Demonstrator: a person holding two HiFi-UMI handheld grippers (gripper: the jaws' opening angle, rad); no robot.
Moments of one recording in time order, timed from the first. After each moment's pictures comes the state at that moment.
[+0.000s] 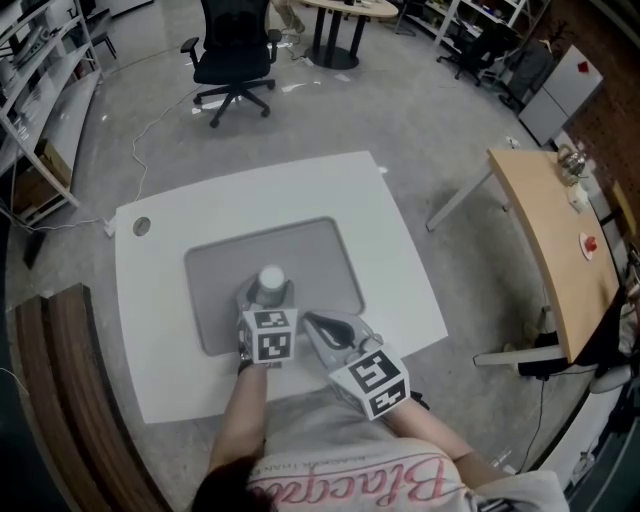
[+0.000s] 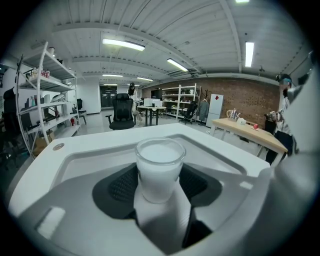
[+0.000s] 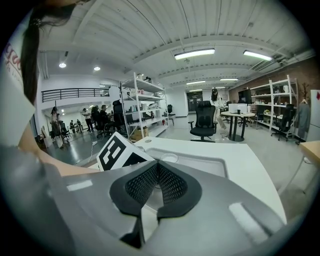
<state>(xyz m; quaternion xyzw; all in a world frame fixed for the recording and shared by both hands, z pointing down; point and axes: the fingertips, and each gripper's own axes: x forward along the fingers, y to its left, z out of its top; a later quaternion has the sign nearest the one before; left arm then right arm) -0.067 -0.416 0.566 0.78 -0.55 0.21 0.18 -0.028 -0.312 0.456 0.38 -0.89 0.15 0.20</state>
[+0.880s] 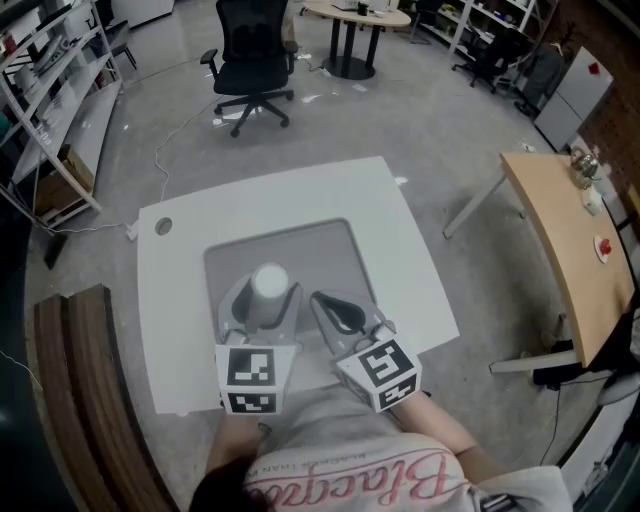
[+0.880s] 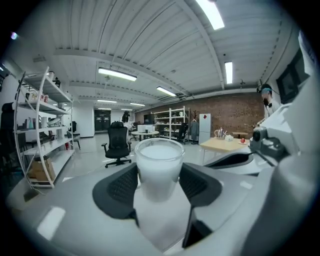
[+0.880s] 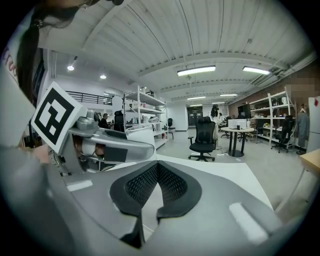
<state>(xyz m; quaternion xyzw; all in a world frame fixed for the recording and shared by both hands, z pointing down) -0.085 -0.359 0.386 0.83 -0.54 0.12 0.07 -0.037 -0.328 0.404 0.39 -0.90 0.09 0.14</state>
